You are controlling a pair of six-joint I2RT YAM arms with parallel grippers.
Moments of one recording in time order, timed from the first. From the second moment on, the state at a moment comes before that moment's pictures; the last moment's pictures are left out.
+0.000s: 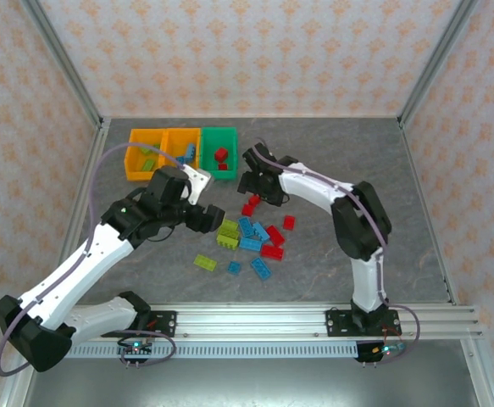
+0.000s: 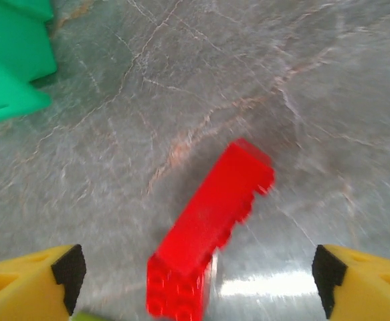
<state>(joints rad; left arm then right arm) -0.55 1.06 1.06 -0.79 0.08 -0.12 0.64 2.03 1.56 -0.69 0.03 0.91</state>
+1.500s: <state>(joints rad) -0.55 0.90 0.97 -0.78 -0.32 -0.04 0.72 2.57 2.52 -0.77 0.25 0.37</state>
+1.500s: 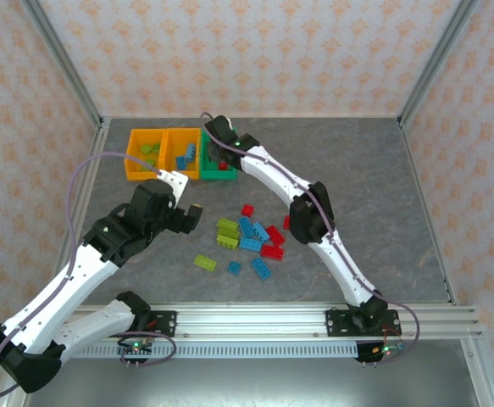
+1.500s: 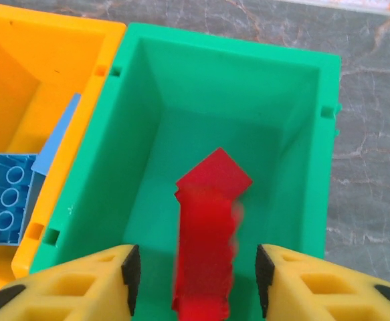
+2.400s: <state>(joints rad) -0.55 0.85 0.87 -0.91 -0.44 -0.89 0.72 1.14 1.21 -0.90 -0.14 0.42</state>
